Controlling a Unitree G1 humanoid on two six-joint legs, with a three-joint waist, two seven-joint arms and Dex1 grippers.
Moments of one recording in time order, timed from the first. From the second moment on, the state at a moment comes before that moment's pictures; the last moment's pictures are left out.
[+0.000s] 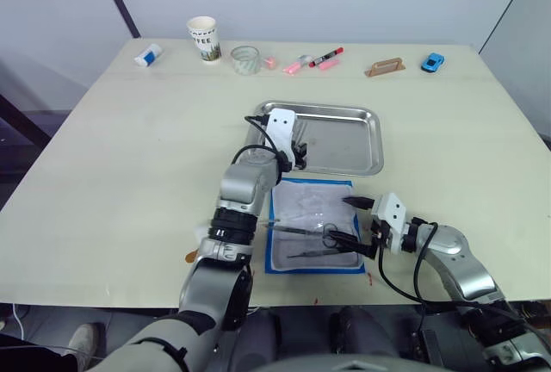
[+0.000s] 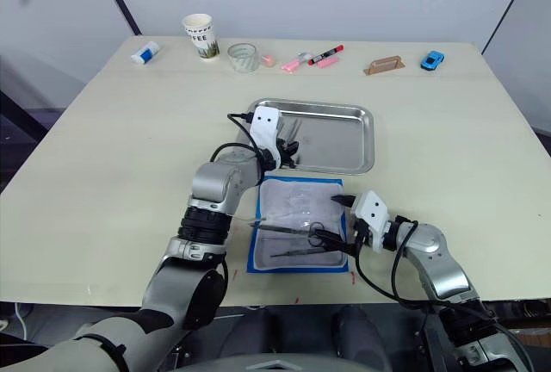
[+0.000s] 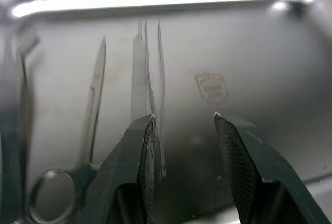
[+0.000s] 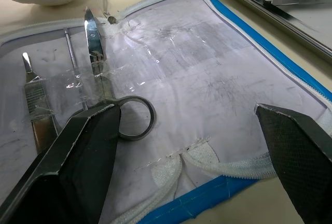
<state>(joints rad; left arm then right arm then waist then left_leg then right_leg) -0.74 0.08 -0.01 0.20 -0.14 0.85 -0.20 -0.12 -0.45 0.25 0.04 0.23 0.02 0.89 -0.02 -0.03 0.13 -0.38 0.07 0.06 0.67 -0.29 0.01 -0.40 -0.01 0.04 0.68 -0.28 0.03</state>
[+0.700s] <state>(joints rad) -0.52 0.67 -0.05 0.11 -0.38 0.38 -1.29 -0.11 -0.44 0.24 0.03 0.23 0.02 0.88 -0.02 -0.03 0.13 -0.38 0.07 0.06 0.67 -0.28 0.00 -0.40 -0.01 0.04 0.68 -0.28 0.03</state>
